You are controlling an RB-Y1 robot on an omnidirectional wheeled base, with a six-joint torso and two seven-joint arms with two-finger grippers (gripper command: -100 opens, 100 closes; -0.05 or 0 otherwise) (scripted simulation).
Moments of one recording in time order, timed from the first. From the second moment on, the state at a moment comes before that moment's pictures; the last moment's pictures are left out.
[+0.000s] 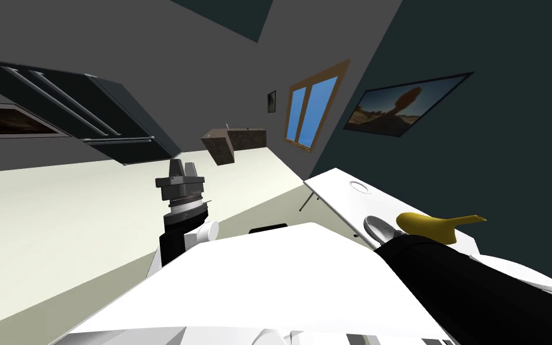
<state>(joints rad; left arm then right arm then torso) 0.47 -0.03 0.02 -2.37 -0.05 -0.45 0.00 0.79 -1.07 -0.41 -0.84 1.02 -0.82 0.72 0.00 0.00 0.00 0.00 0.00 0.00</state>
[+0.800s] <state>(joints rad) 0.47 -0.03 0.02 -2.37 -0.05 -0.45 0.00 0.71 -1.10 -0.29 -0.85 1.05 -0.78 0.67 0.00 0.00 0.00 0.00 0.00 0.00</state>
